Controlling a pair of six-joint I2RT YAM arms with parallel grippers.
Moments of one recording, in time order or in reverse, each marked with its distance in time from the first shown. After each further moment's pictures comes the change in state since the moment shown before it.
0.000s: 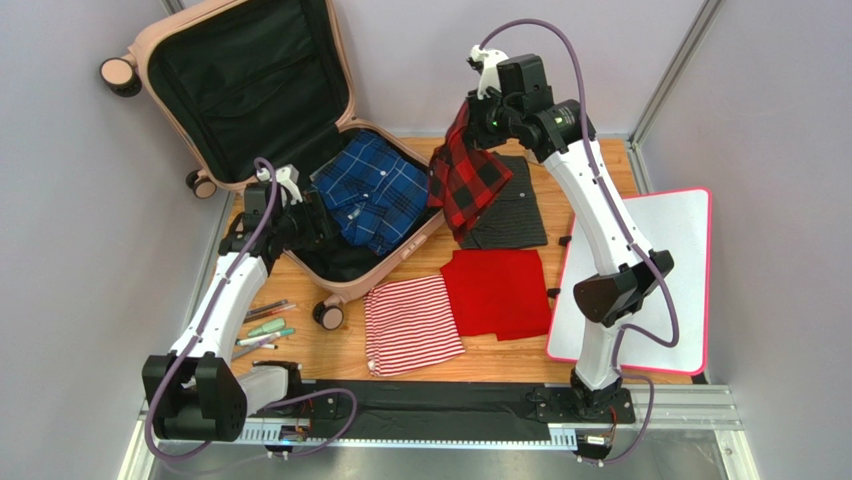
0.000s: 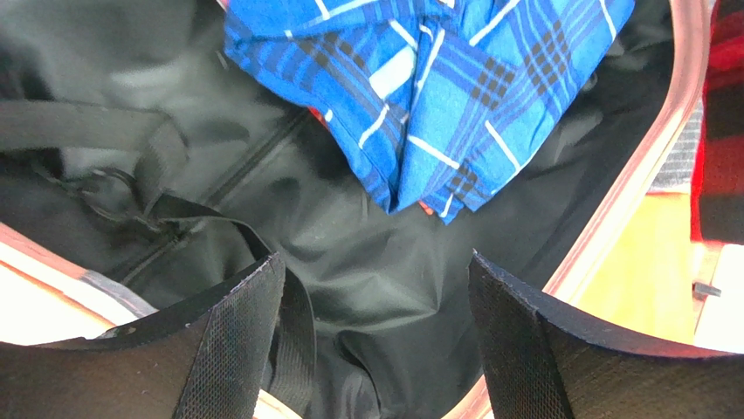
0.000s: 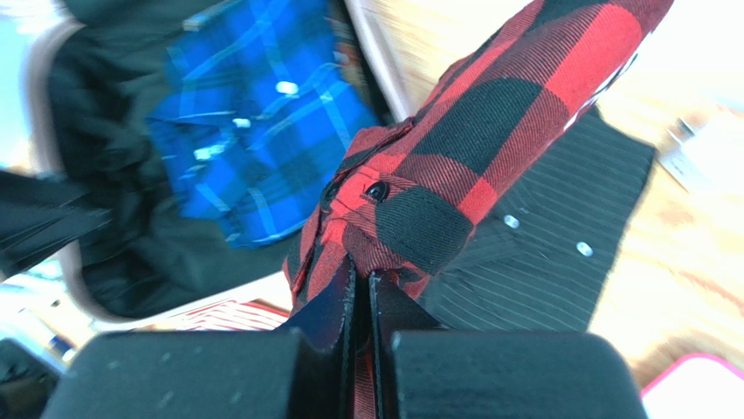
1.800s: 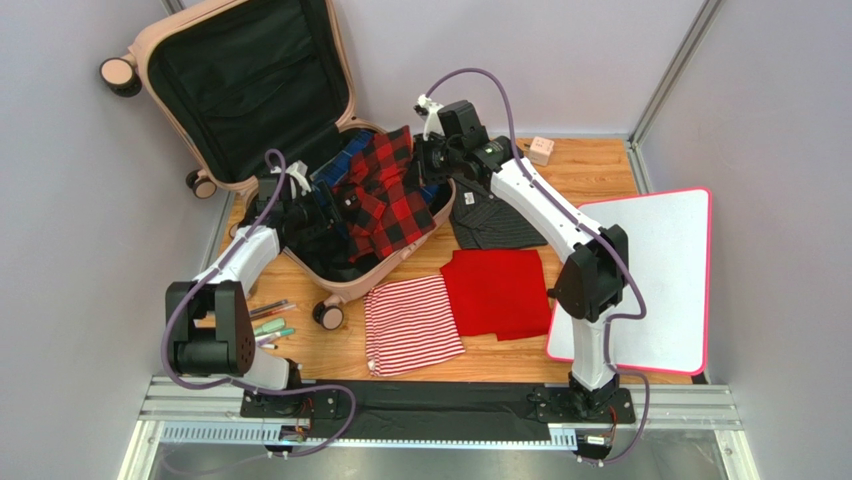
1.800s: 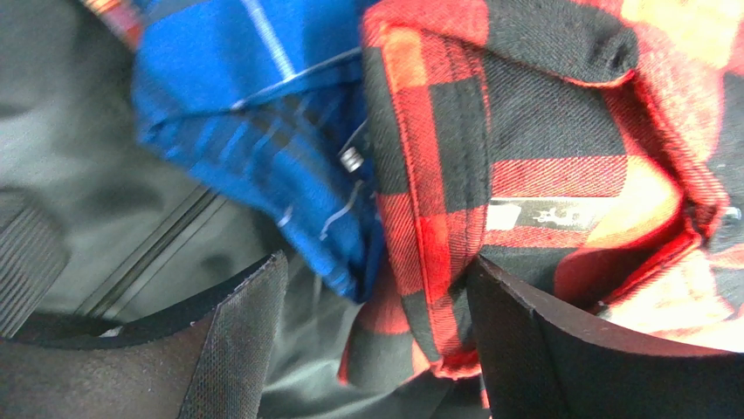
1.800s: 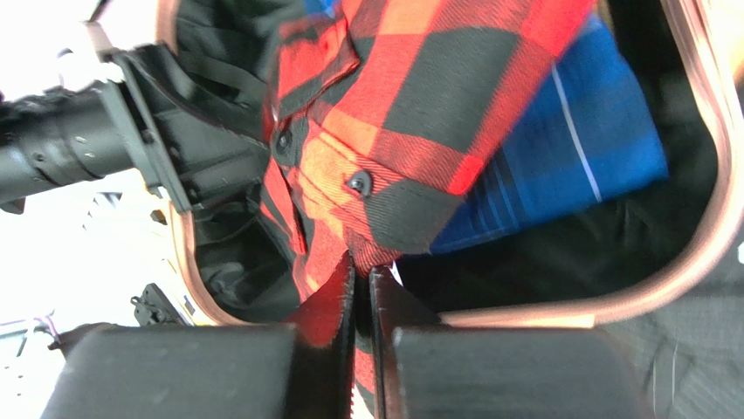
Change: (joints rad) left arm 0.041 0.302 0.018 0.259 0.183 -0.156; right arm 0.138 0.106 -0.312 0.388 -0.232 0.243
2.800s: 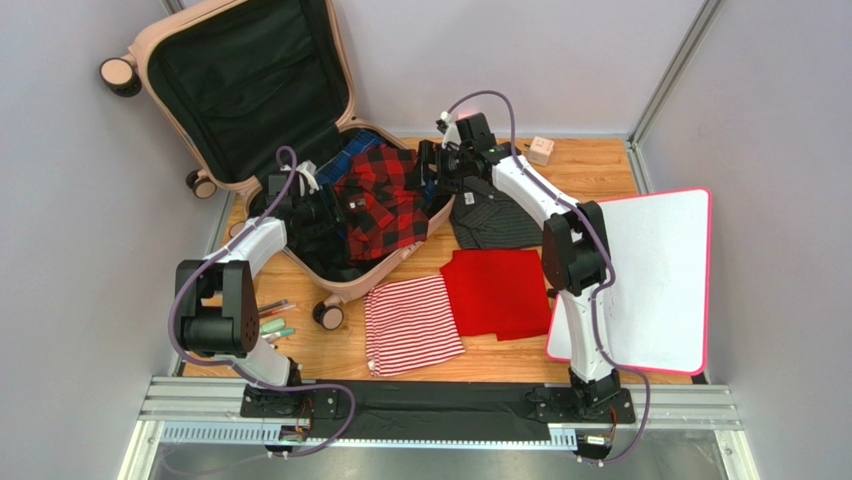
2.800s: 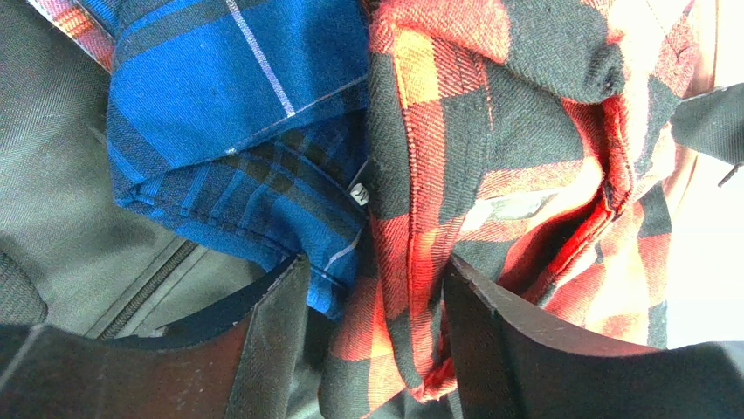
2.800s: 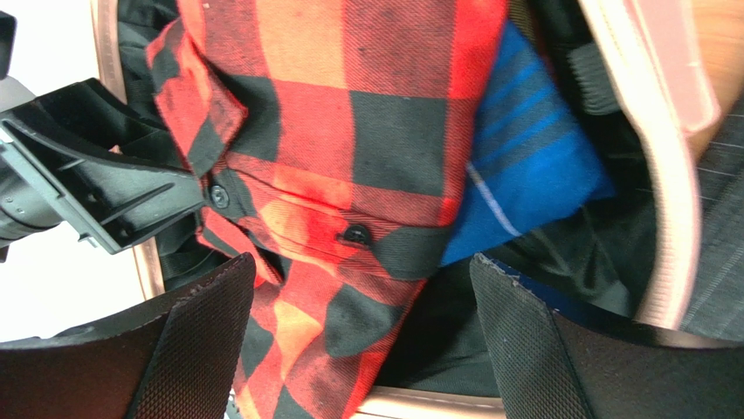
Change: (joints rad) left arm -0.034 0.117 0.051 0.023 -0.013 0.013; right arm -0.152 0.220 -0.029 0.111 -0.219 0.125
